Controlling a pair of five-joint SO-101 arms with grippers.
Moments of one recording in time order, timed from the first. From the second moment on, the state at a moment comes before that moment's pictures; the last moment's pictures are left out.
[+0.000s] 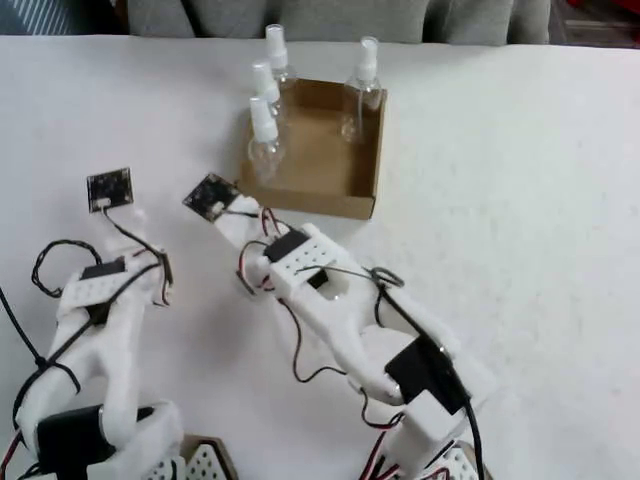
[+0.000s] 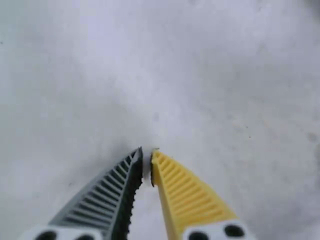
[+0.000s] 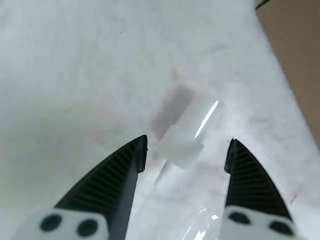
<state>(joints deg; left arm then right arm) -18.7 -18.2 60.9 33.4 5.5 -43.3 9.1 23.2 41.9 14.5</state>
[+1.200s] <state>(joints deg) -18.7 -18.2 60.9 33.4 5.5 -41.6 23.3 -0.4 65.1 14.4</state>
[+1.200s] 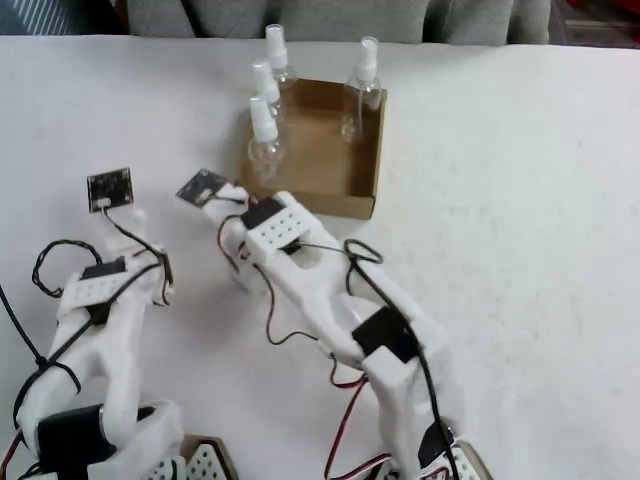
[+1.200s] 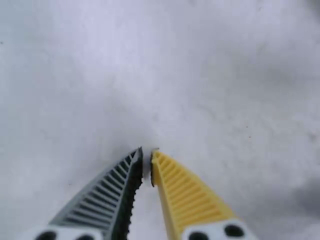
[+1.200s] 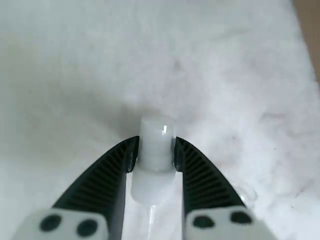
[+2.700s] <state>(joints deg) 3.2 -18.2 60.8 40.2 13.1 -7.0 0.7 28.8 48.2 5.3</state>
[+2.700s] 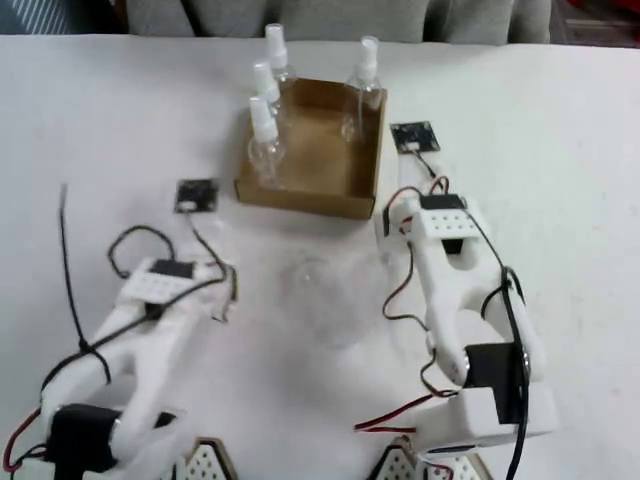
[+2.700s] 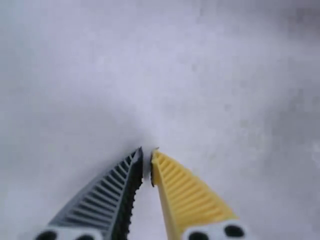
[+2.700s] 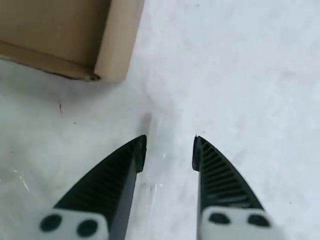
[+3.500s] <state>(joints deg) 22.5 -18.0 34.4 54.5 45.1 -7.1 3.3 28.7 46.2 8.3</state>
